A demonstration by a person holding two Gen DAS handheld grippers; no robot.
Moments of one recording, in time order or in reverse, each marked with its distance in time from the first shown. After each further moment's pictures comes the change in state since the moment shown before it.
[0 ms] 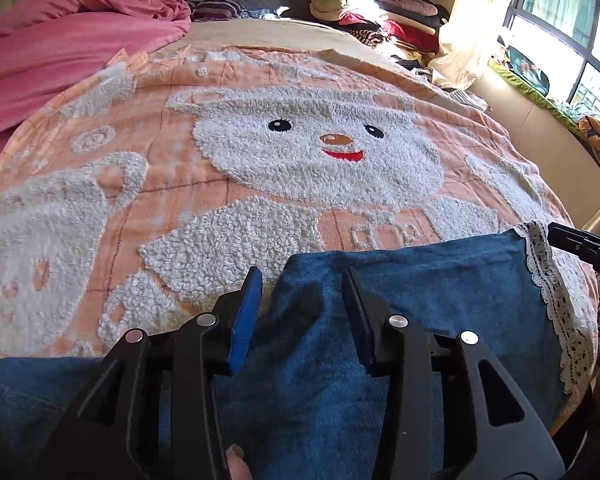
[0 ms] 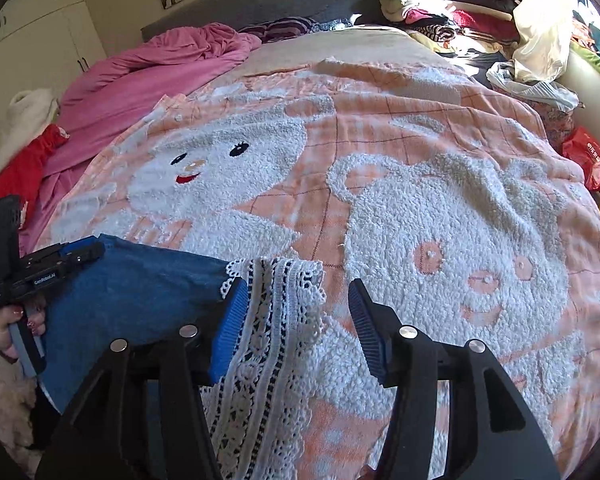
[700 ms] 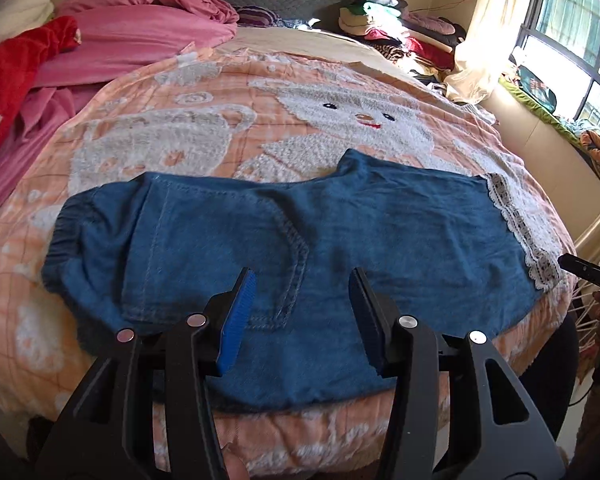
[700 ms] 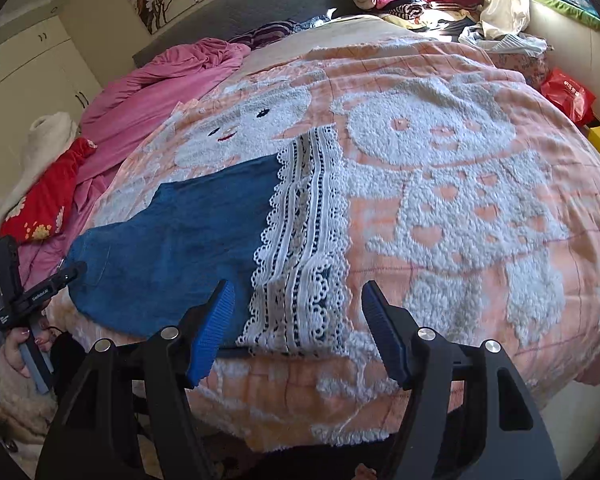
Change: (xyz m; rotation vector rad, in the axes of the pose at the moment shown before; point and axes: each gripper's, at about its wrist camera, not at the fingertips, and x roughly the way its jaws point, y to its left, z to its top) left arm -0.129 0.035 -0.108 -0.080 -0.022 0.062; right arm -0.089 0.028 -0.118 0.157 -0.004 0.061
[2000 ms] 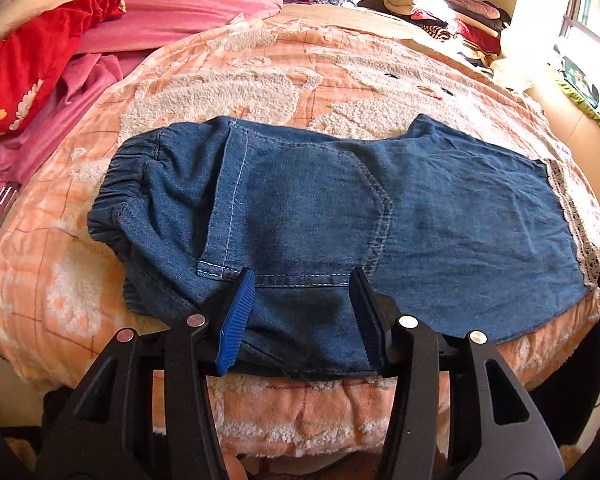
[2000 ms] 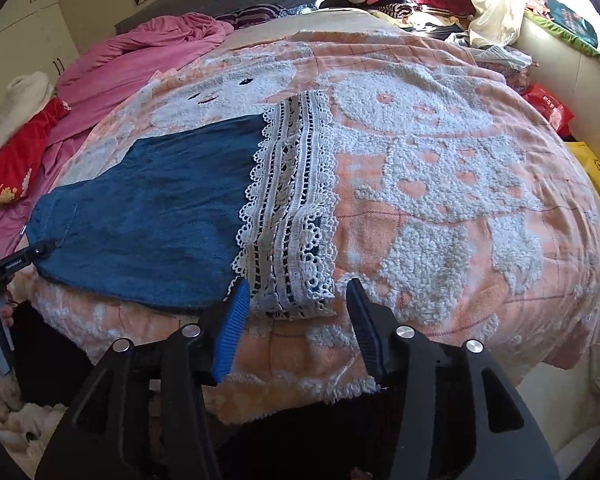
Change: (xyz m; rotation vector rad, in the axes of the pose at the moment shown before) left arm 0.003 0.027 -0.017 -0.042 0.072 0.137; right arm -0.002 0.020 -0.031 -0.075 0.030 -0.185
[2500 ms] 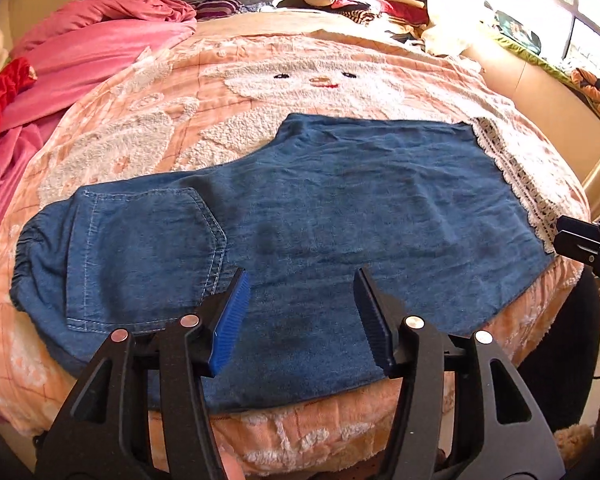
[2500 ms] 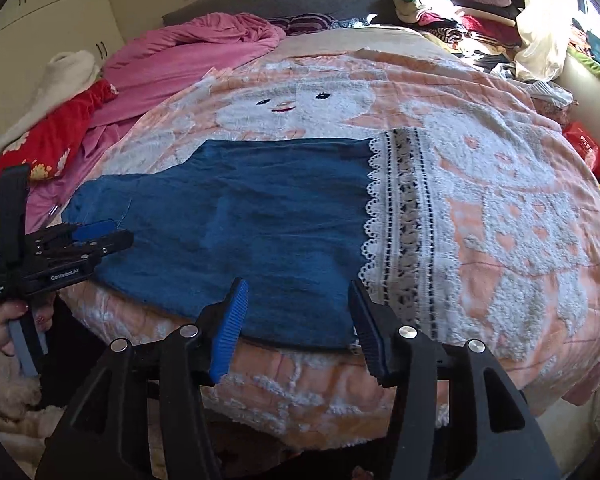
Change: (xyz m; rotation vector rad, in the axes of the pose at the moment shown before) left arm 0.016 -0.090 0.006 0.230 0.001 -0.087; right arm 0.012 0.075 0.018 -0.118 -0.016 0.123
